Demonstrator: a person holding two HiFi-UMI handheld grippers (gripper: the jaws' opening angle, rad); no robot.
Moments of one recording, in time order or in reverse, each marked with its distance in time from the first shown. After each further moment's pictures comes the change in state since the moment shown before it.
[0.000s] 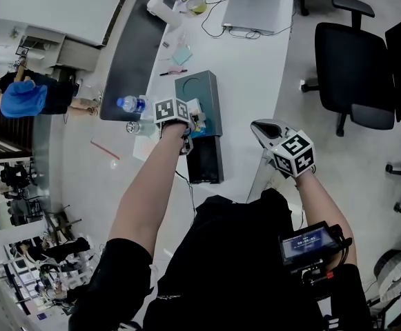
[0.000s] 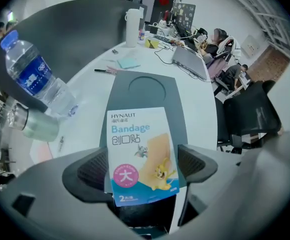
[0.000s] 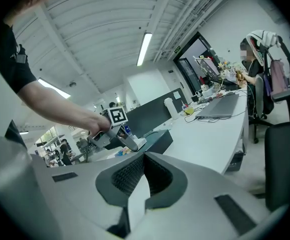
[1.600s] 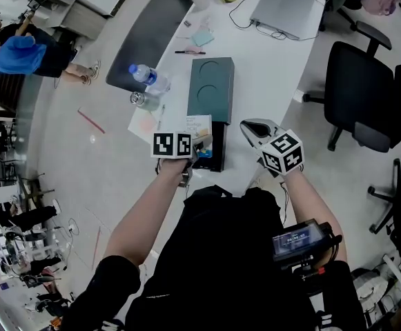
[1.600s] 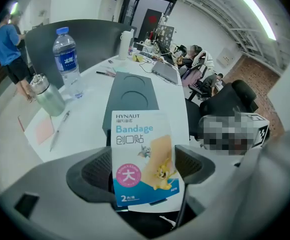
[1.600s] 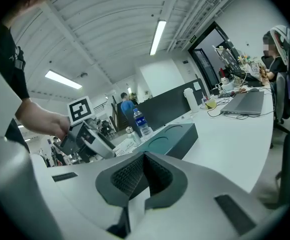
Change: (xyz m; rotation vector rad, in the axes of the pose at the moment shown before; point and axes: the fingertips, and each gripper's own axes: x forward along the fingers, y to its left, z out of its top) left arm -0.065 -0.015 -0.112 0.059 -0.170 -0.183; right arm 0.051 0.060 -0.014 -0.078 0.108 0.122
